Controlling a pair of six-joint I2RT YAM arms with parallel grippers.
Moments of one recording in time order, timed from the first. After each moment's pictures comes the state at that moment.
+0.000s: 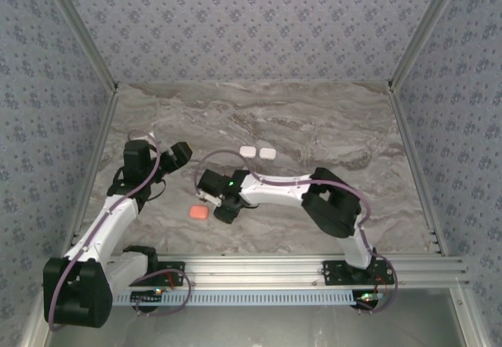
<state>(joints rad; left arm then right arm) -0.12 1.01 0.59 -0.11 0.29 -0.65 1.12 1.98 1.41 -0.70 0.08 -0.04</state>
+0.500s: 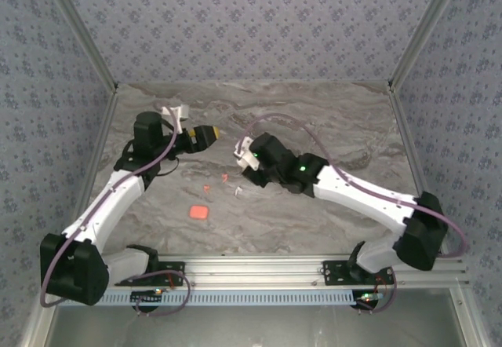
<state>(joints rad) -0.30 1.18 0.89 -0.11 0.60 -0.54 0.95 1.38 1.16 -0.53 0.20 -0.18</state>
